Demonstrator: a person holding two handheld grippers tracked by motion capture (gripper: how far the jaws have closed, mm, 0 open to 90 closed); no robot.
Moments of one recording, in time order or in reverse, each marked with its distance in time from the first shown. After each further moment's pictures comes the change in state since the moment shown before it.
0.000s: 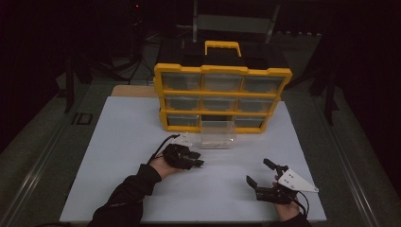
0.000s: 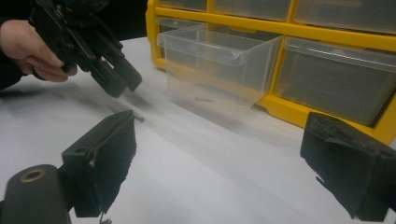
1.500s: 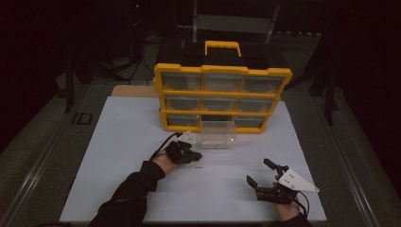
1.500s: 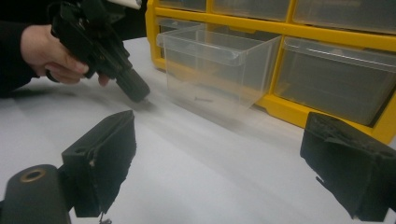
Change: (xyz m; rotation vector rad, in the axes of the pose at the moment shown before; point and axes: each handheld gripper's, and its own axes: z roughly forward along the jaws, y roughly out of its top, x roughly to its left) left arm 0.010 0.008 0.004 0.035 0.060 -0.008; right arm -0.001 0.000 -0.001 -0.001 0.000 0.002
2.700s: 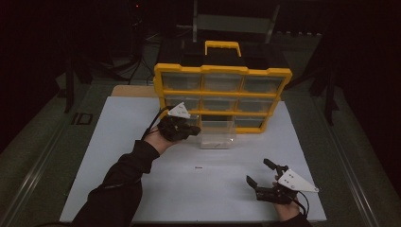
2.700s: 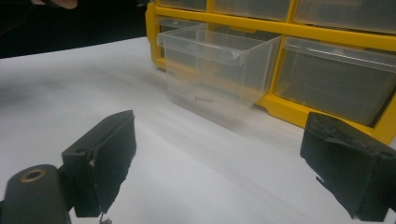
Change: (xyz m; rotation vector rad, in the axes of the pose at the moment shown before) left arm 0.003 0.069 -0.076 -0.133 0.086 0.048; right arm 0.001 0.000 0.000 0.001 -0.001 -0.002
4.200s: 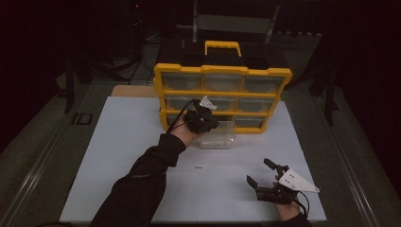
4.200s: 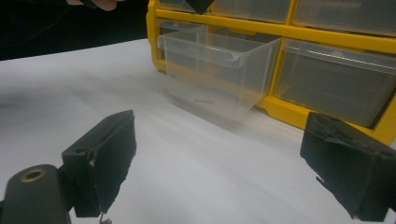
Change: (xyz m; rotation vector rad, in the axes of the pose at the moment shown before) left arm -0.009 0.044 0.059 0.093 0.086 -0.070; right arm -0.001 0.000 -0.001 -0.007 0.004 0.001
